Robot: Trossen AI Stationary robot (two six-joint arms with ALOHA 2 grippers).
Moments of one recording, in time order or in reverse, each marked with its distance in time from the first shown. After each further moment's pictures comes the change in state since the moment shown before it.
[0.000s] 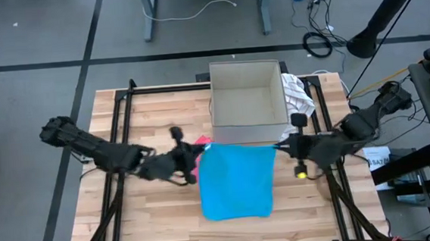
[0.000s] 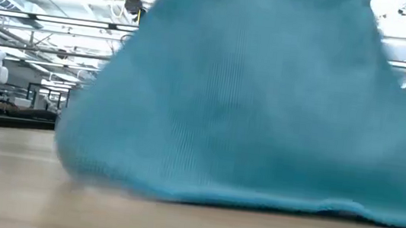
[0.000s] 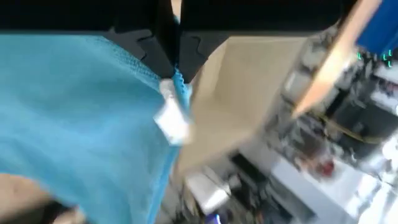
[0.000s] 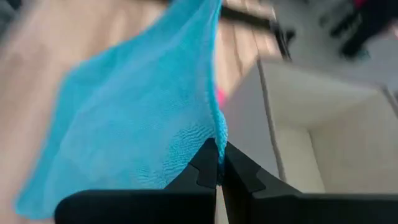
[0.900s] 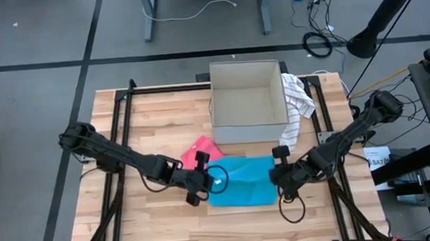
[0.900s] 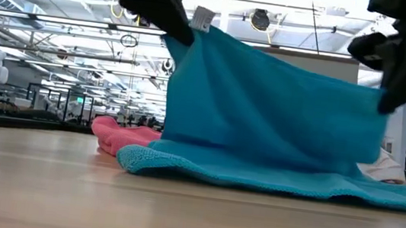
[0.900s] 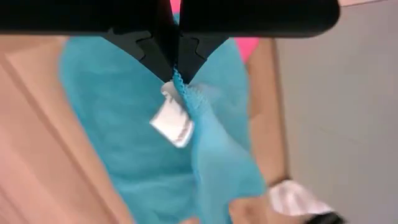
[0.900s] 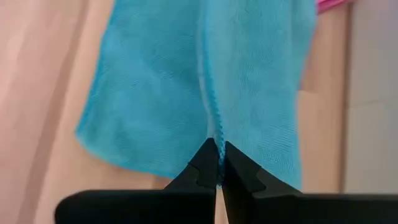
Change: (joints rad) left arm 0.021 0.256 0.000 -0.111 0.488 -0.133; right arm 0.006 0.232 -0.405 0.301 -0.304 0.107
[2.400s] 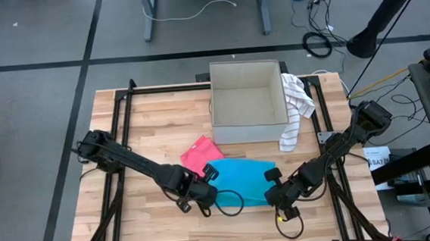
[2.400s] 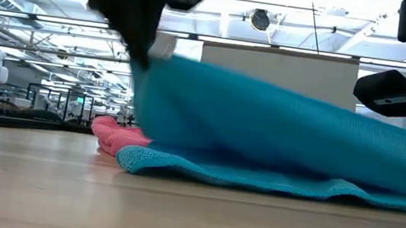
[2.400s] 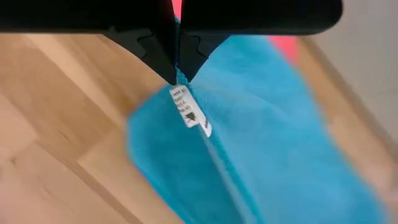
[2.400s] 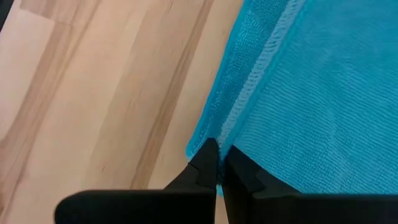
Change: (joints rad) left arm -0.044 0.216 0.299 -0.497 0.125 0.247; right arm 0.078 0.231 -0.027 0.296 -0.260 -0.011
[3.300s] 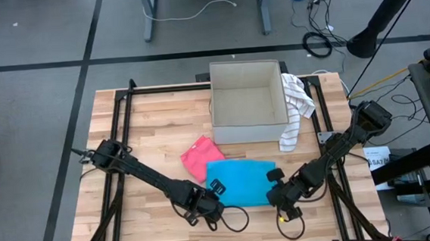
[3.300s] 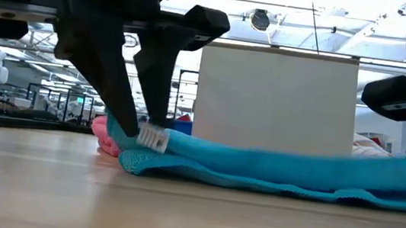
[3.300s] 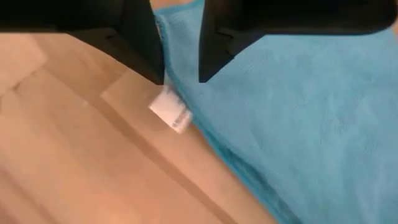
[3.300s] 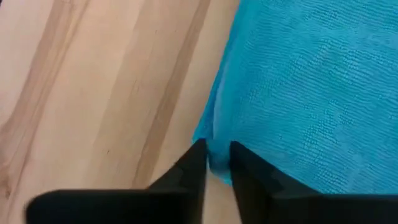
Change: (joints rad) left arm -0.062 0.166 -0.001 0.210 0.033 -0.042; right arm 0.010 0.000 -0.001 -0.035 -0.013 0.027
